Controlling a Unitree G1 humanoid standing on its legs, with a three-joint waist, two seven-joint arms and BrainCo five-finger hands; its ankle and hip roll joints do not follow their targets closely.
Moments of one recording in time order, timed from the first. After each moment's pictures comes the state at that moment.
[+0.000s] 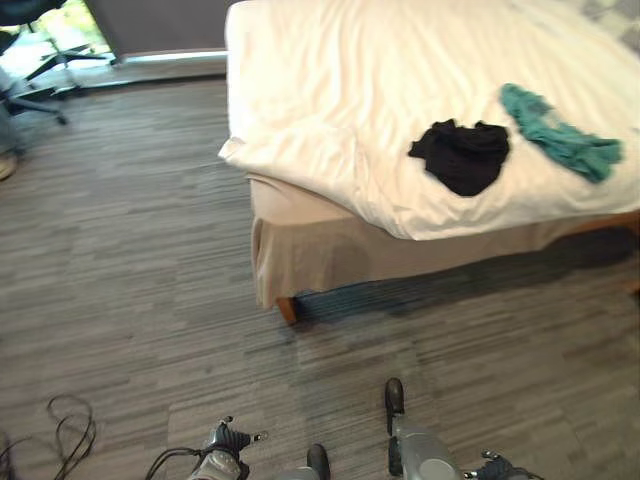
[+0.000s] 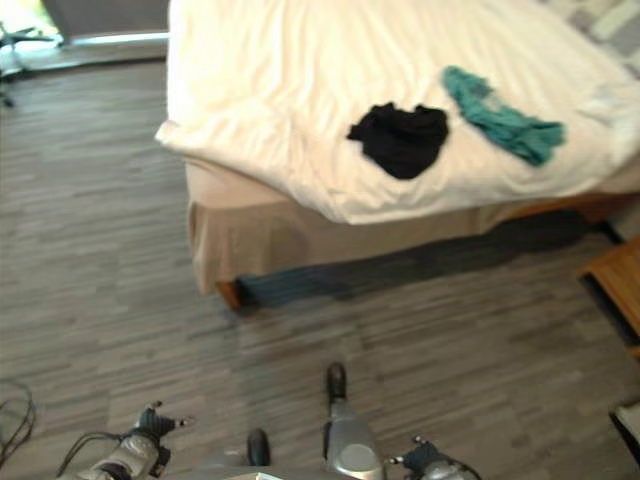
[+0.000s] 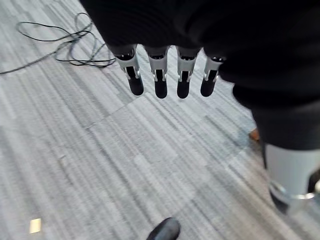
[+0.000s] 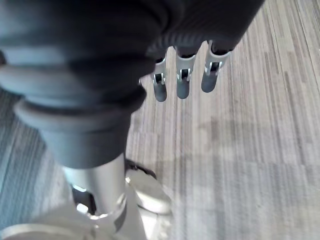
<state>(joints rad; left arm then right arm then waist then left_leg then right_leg) -0.08 0.27 -0.24 1.30 0.18 0.00 0.16 -0.05 -0.27 0.20 1.27 -0.04 0.03 -0.10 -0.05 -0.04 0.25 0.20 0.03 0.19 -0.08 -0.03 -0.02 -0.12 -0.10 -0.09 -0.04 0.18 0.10</state>
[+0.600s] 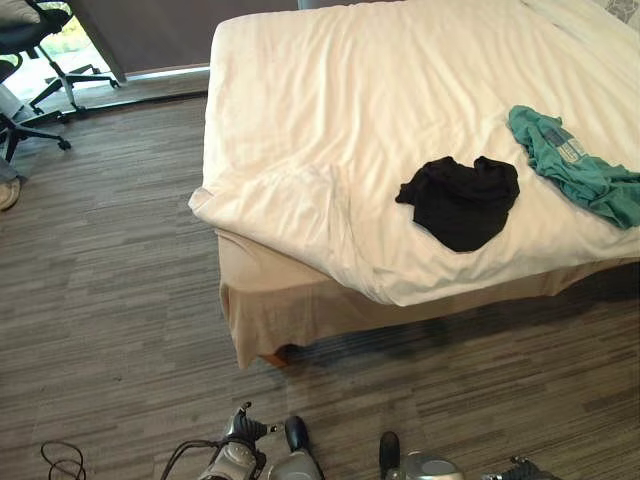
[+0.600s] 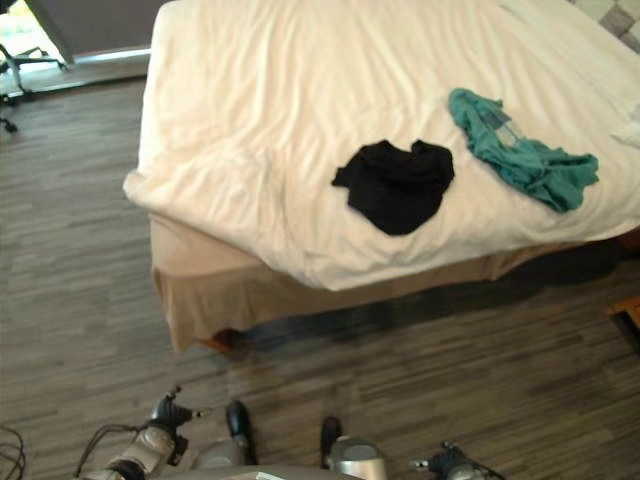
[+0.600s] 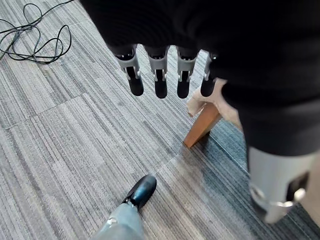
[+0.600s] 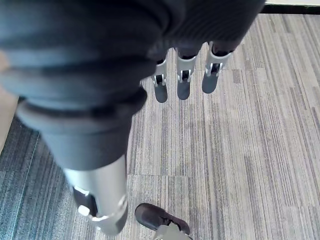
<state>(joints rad) -0.12 0.24 -0.21 1.24 0.16 -0.04 0.16 -0.01 -0.31 0.20 1.27 -0.04 0.04 -0.13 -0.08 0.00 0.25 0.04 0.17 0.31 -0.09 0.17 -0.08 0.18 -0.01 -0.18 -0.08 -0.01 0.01</state>
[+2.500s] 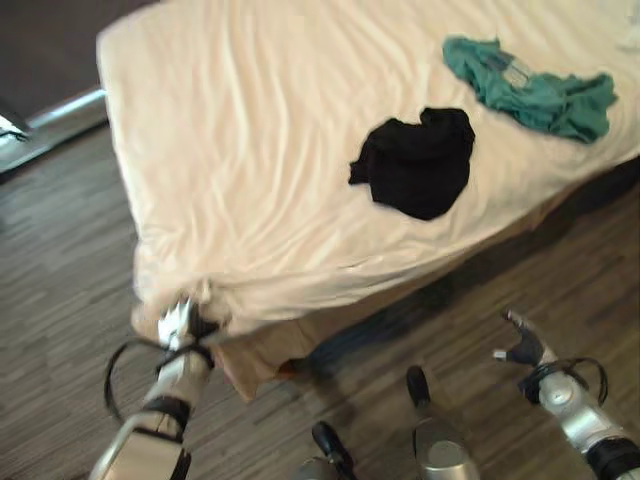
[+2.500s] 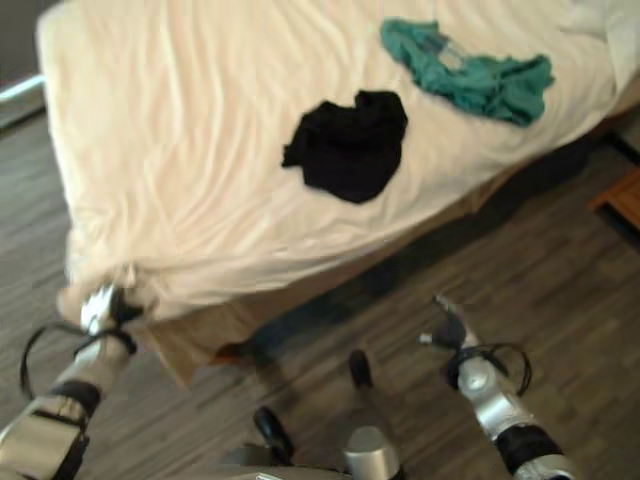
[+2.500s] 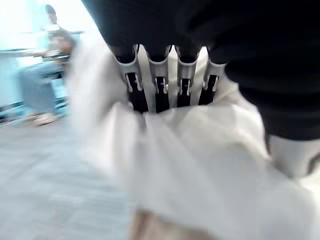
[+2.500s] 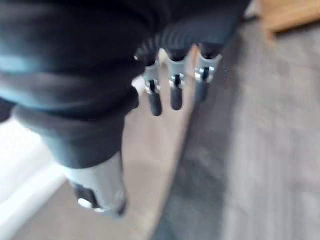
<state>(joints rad) -0.18 0.49 -0.12 1.18 0.43 -0.03 0.35 -0.08 -0.71 0.26 0.37 -0.24 -0.06 -0.22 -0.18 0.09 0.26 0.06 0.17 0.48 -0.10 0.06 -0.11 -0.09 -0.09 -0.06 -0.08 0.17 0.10</state>
